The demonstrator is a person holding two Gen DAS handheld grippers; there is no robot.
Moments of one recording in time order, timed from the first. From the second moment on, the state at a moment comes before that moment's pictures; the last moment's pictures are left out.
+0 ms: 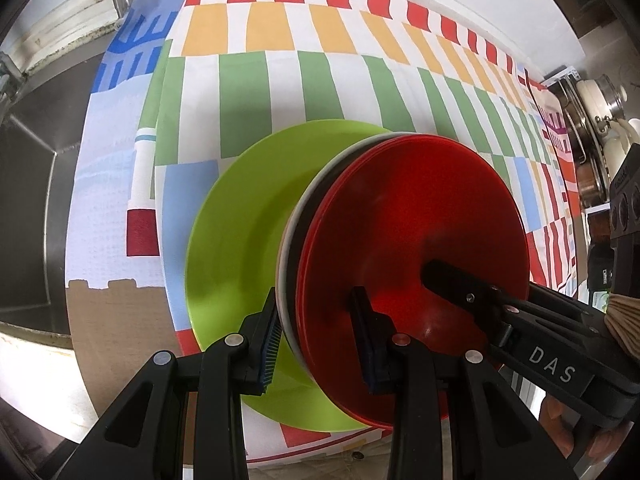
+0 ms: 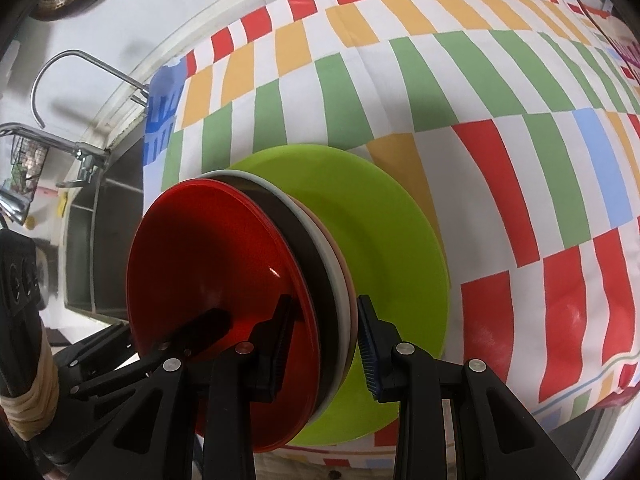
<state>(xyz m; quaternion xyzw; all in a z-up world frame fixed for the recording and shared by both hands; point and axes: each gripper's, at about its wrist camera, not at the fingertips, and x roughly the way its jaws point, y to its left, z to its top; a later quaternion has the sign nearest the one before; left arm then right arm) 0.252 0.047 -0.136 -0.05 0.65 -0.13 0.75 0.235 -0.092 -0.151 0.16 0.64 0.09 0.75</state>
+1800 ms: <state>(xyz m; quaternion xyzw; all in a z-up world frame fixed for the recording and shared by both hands) -0.080 0.017 -0.006 0.05 0.24 0.04 0.97 -0.064 -0.168 -0.018 0.01 0.26 0.04 0.97</state>
